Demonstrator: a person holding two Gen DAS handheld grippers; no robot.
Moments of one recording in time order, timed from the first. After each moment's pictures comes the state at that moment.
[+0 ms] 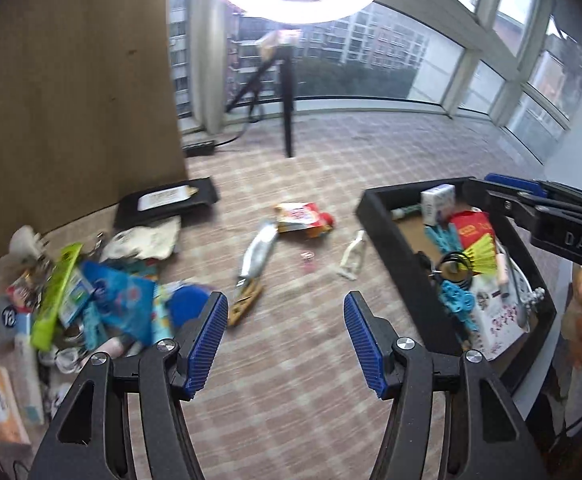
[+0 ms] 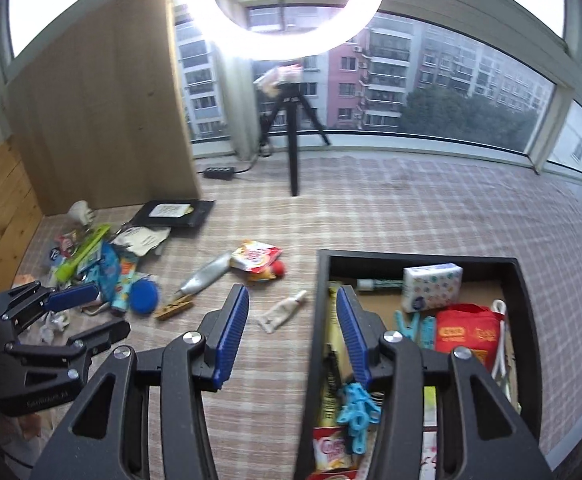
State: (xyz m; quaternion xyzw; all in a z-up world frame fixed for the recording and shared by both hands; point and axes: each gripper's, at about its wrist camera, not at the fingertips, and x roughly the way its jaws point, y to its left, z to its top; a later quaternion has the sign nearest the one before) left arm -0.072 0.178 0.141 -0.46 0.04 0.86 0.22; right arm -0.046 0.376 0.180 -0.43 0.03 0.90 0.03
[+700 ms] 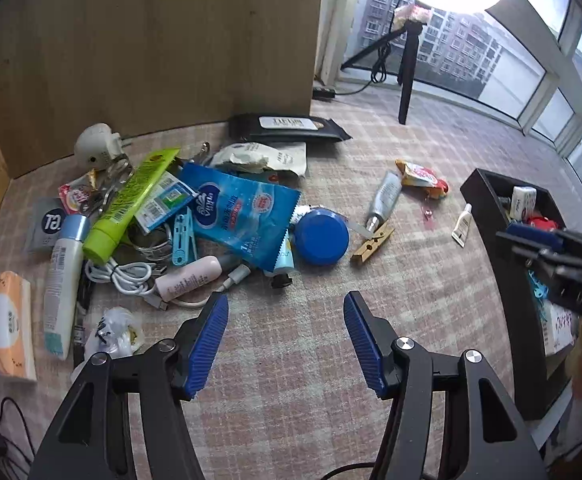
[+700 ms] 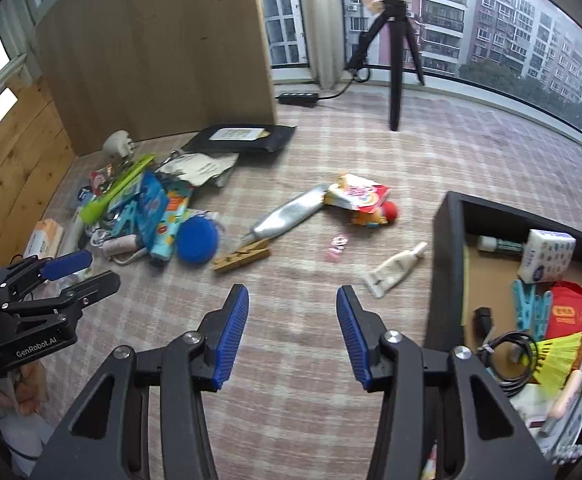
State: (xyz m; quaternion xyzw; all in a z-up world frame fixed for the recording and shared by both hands) left arm -0.066 0.094 0.094 -0.50 0.00 0.86 0.11; right arm -0.068 0.301 0.100 -0.50 0.04 0.87 -0.06
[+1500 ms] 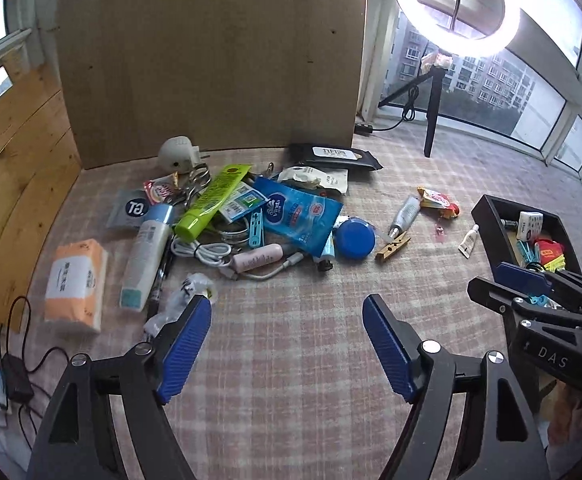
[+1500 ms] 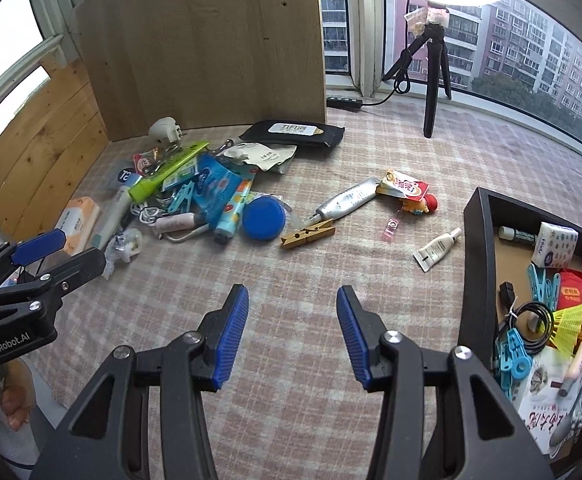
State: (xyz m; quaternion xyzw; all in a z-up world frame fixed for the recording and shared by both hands) left arm -0.004 0.061 0.146 -0.46 -0.01 0.89 0.03; right arm -0.023 0.251 0.122 -0.48 0.03 0.87 -0.08
